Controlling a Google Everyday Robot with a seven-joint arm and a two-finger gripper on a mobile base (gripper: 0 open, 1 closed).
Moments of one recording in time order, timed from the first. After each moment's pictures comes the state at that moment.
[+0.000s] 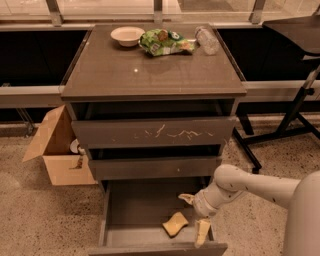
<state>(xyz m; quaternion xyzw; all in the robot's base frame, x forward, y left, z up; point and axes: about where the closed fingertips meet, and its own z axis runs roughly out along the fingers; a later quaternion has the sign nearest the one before) 0.466 -0.116 0.389 -0.73 0.61 0.26 0.16</state>
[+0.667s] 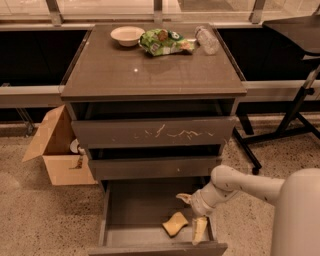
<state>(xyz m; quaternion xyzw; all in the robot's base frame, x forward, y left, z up) 0.479 -0.112 0.366 -0.73 0.60 0.27 0.17</state>
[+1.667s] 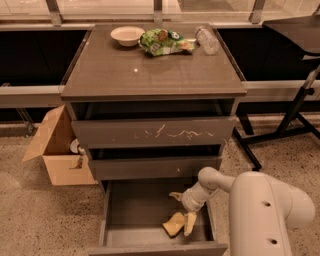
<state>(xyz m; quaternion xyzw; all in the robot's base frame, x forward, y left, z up) 0.546 -0.099 0.246 -0.76 0.57 0.26 0.17</state>
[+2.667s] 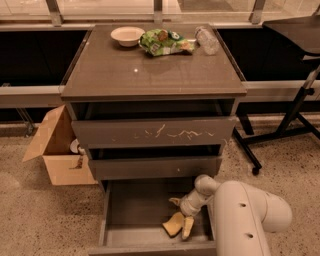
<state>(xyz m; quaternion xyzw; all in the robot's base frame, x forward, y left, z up) 0.559 -0.099 0.165 -0.75 0.59 0.26 0.16</state>
